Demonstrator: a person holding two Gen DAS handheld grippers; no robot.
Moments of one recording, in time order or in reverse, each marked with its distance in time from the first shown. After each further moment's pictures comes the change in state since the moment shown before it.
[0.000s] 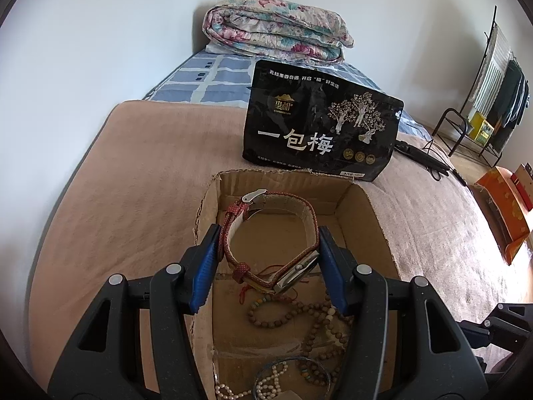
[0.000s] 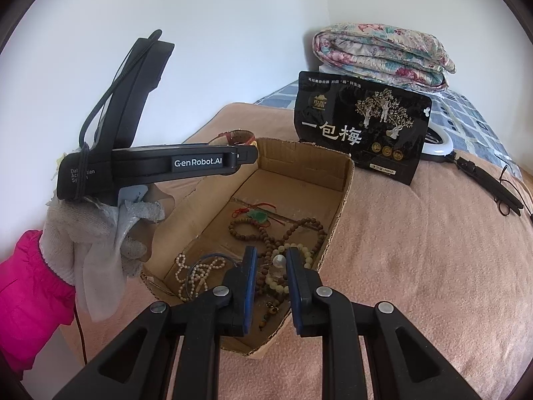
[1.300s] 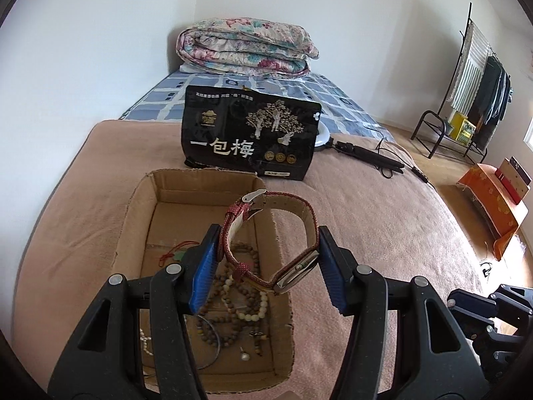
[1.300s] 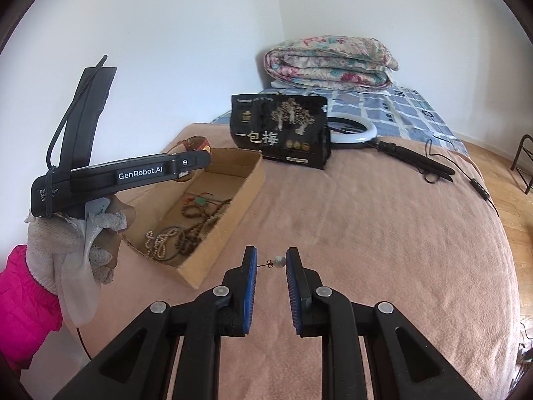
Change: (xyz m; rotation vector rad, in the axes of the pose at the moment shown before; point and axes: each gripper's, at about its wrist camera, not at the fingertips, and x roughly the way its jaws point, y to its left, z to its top) left arm -0.060 -0.096 -0.024 0.032 -0.070 -0.041; right arm -0.115 -0.073 -0.052 0.084 -0.076 -0.095
